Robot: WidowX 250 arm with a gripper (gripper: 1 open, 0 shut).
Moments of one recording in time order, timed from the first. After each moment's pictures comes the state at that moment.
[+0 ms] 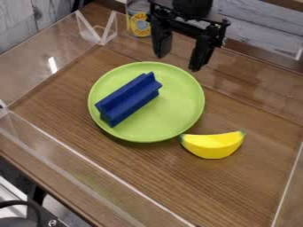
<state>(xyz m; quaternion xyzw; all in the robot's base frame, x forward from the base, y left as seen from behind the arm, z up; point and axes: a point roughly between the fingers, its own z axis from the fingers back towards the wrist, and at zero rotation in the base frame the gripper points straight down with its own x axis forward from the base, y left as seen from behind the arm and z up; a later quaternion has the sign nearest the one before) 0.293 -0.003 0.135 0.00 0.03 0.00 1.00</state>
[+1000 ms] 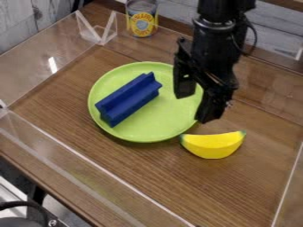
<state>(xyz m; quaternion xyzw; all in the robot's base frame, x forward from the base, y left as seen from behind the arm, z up) 0.259 -0.060 0.104 0.00 0.02 -0.27 0.96</state>
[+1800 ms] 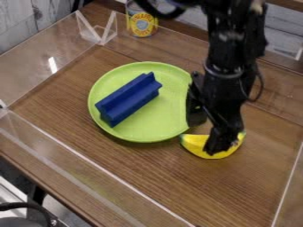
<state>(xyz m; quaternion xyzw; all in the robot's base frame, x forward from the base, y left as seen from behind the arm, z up) 0.257 -0.078 0.062 0.00 0.00 -0.31 0.95</state>
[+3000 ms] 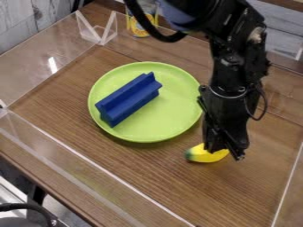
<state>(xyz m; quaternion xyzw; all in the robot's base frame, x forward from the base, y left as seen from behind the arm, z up) 0.262 -0.089 0.042 0.00 -0.05 -0.32 0.95</state>
